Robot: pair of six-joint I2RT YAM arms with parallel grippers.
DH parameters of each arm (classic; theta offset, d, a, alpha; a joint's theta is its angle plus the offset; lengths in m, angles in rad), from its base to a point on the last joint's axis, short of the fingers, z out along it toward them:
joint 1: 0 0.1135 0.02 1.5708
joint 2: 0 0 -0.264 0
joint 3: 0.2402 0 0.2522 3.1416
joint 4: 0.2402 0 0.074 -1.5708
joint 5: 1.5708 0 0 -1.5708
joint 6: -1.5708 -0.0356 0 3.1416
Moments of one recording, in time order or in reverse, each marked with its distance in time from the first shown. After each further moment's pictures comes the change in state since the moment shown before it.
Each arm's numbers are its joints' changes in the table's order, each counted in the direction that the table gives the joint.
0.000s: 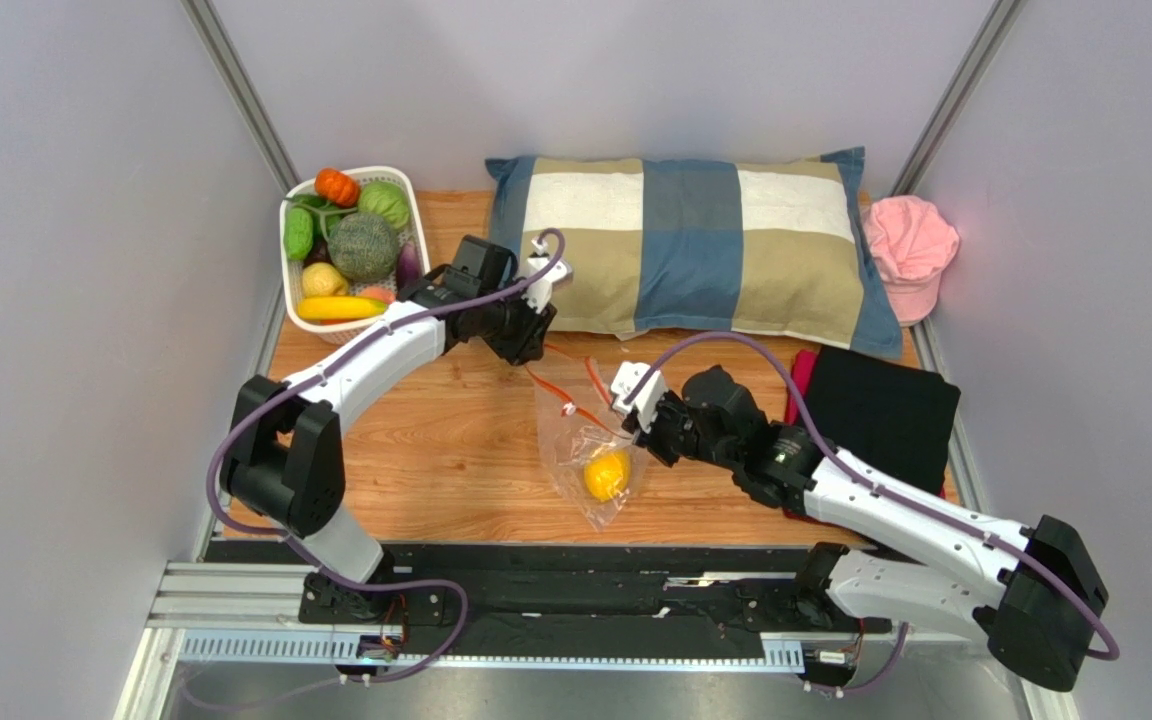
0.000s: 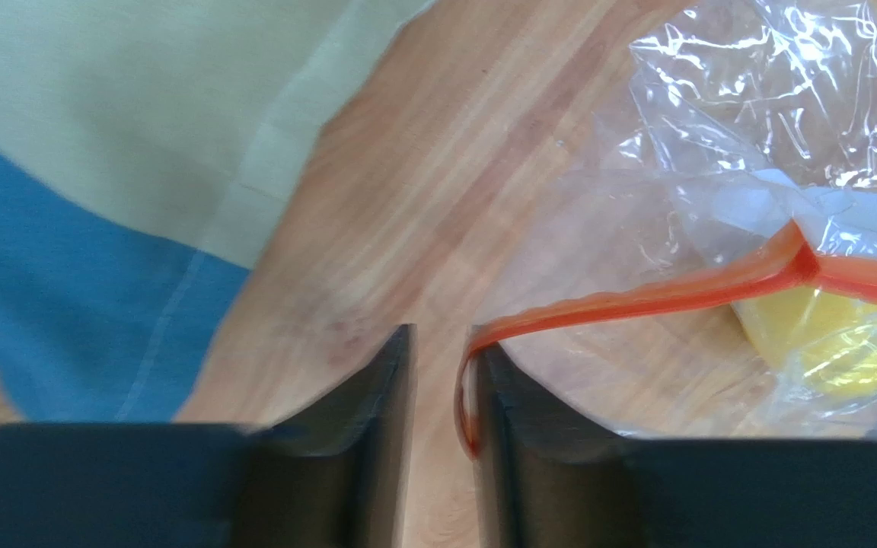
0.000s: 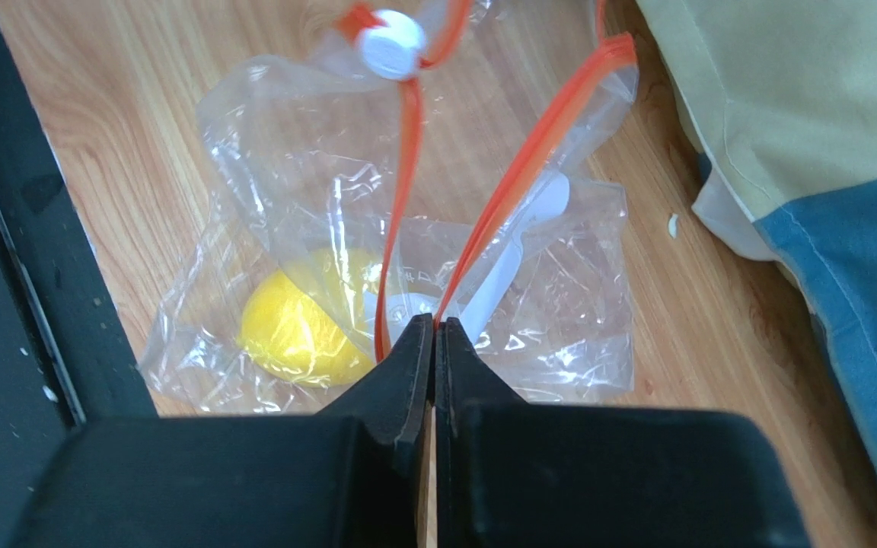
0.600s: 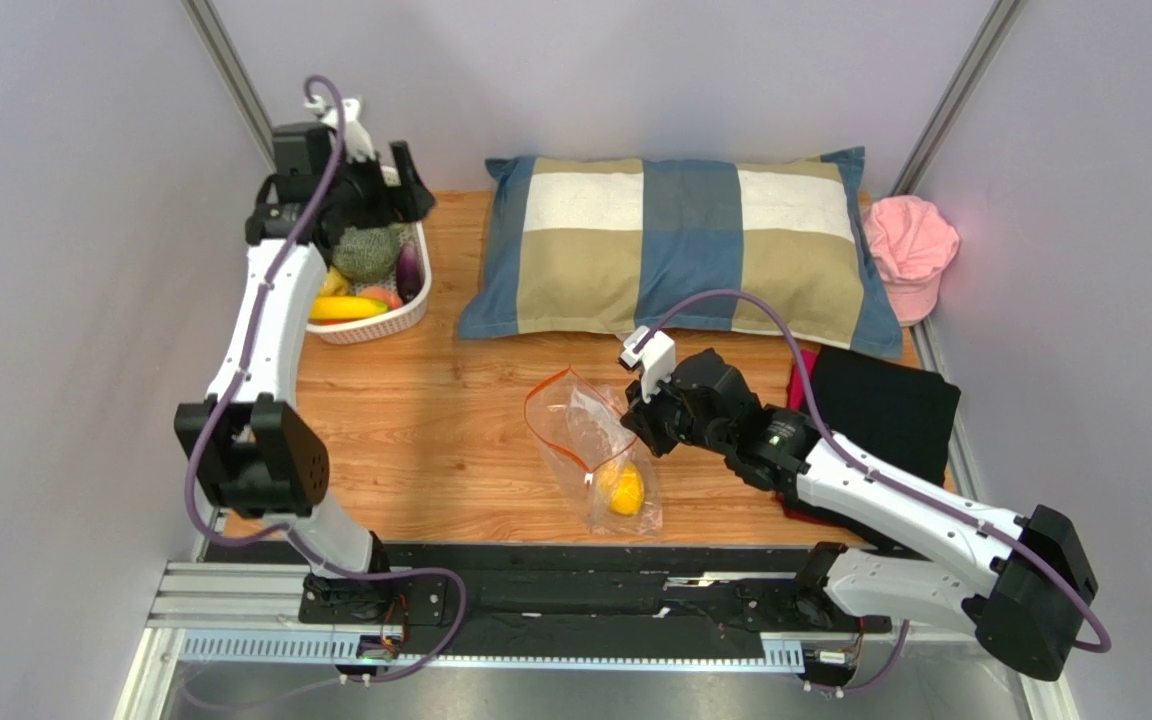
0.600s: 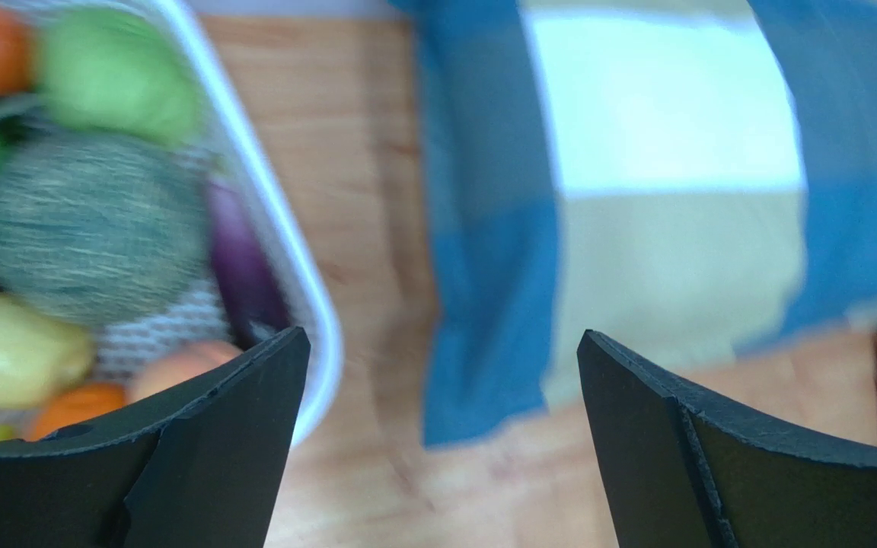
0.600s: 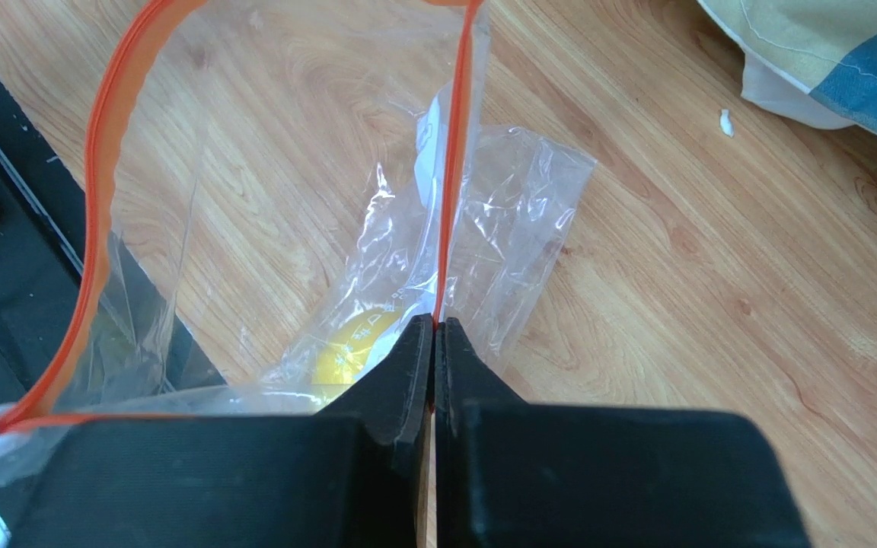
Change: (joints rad) left arm 0.464 0.029 0.398 0.031 -0.003 0.436; right arm -0.021 -0.074 0.125 0.116 0.076 -0.392
